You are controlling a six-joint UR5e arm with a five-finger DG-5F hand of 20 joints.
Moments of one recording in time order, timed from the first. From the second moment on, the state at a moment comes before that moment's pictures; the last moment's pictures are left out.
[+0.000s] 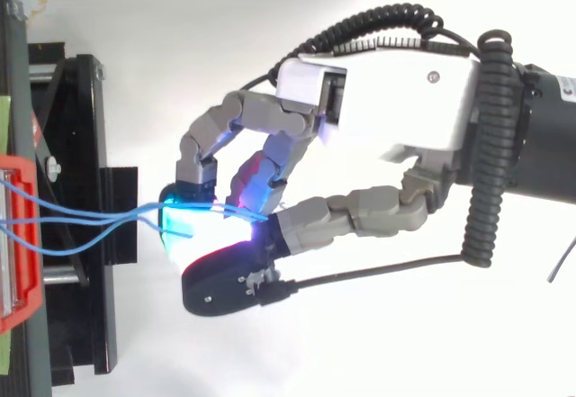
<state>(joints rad) 0.17 -2.25 -1.05 -3.17 -1.25 -0.25</state>
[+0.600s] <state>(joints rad) 0.16 -2.25 -1.10 -3.12 -1.20 -0.25</state>
